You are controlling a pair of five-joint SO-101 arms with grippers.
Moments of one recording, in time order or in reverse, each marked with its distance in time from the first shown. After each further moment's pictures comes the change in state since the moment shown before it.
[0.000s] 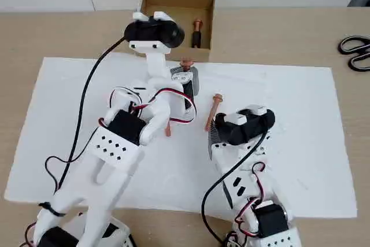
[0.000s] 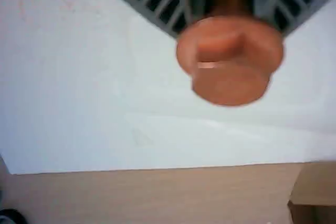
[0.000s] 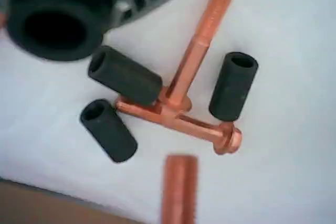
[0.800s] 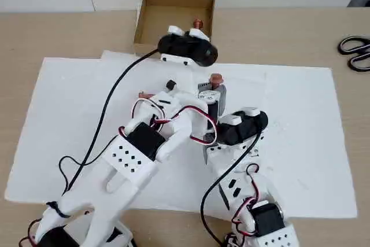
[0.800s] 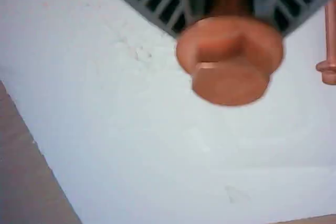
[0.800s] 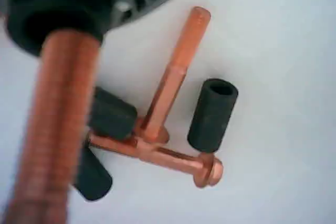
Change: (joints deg) left arm 9.9 -0.4 3.1 -0.8 0.0; right arm -2.5 -0.2 3.2 0.0 -3.0
